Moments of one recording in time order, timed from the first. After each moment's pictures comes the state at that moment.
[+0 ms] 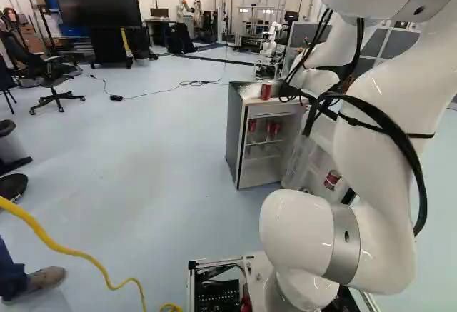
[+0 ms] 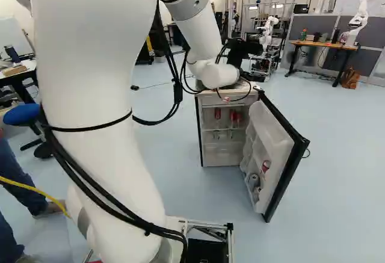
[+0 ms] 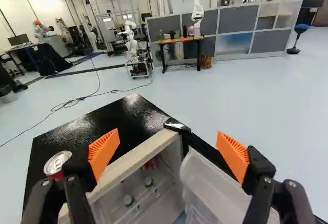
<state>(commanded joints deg) -27.7 -12.6 -50.8 6.9 38.0 3.0</state>
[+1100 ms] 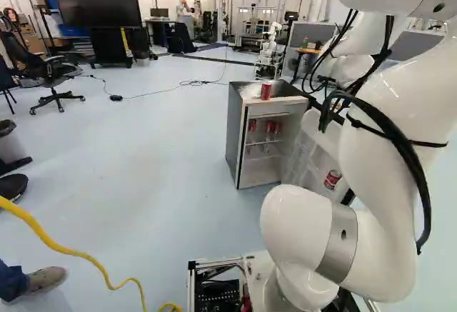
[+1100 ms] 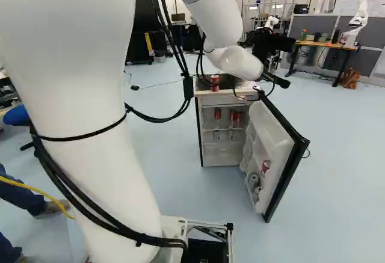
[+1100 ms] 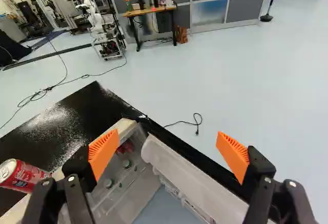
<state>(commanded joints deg) -37.3 -9.6 -54.7 6.9 19.3 3.0</state>
